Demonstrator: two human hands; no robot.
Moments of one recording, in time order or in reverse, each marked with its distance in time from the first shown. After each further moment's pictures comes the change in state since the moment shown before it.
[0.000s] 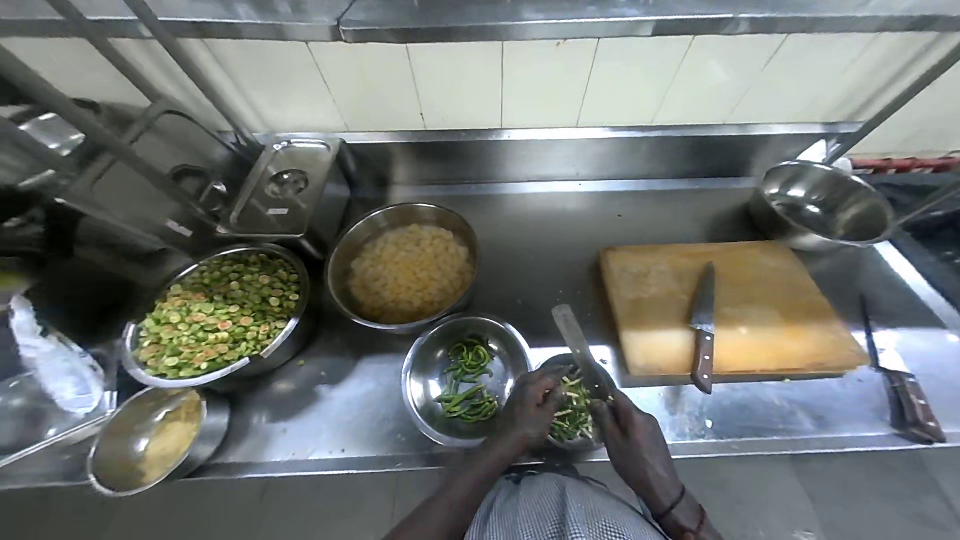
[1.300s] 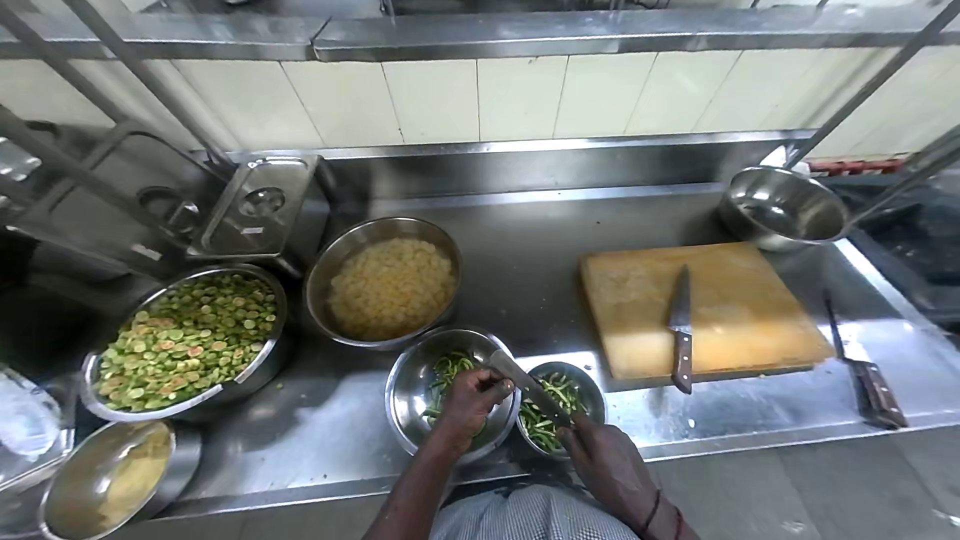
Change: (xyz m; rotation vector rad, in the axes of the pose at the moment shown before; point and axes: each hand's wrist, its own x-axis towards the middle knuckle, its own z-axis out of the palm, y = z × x) left_hand -0.008 -0.004 -0.049 -0.515 0.240 -0.096; right_hand -0.006 -0.017 -0.007 -0.204 -0.294 -0.048
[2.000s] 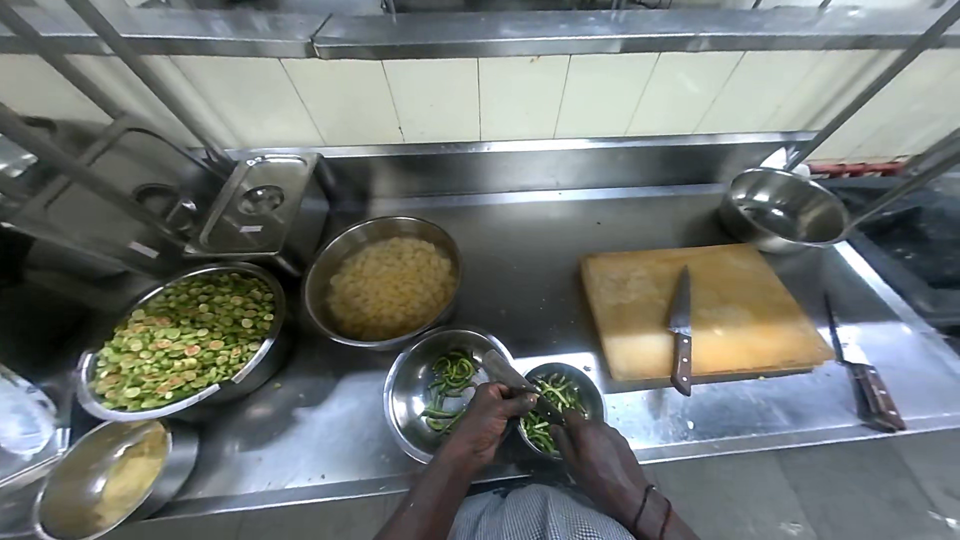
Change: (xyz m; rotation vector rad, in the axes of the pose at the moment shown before) left_hand -0.005 -0.003 0.031 -0.253 -0.059 -0.222; right_hand 0.006 -0.016 -0.004 -0.120 -0.084 0.027
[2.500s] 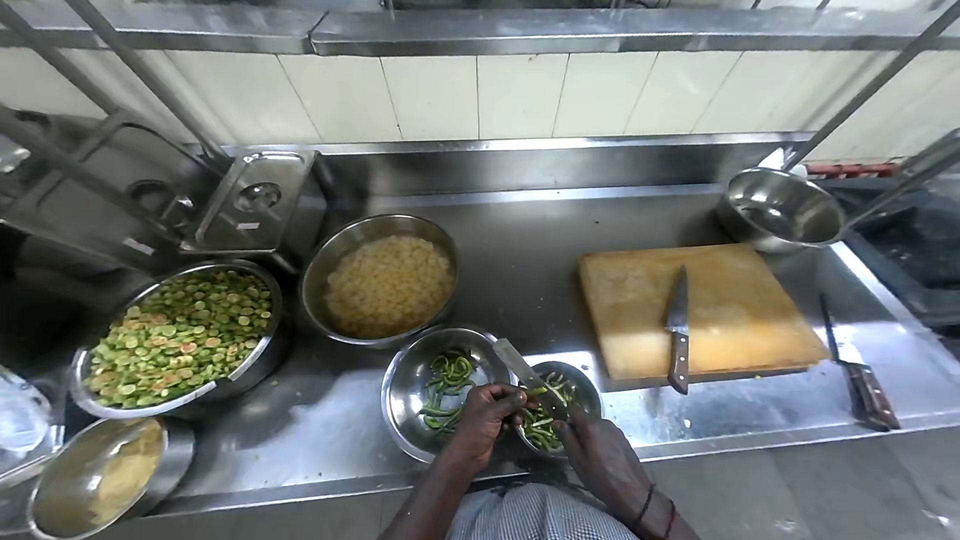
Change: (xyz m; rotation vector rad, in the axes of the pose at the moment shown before) left_hand -0.001 -0.013 -0.007 -0.034 -0.007 0.066; right_hand 0.001 0.010 0.002 0.114 0.053 0.008
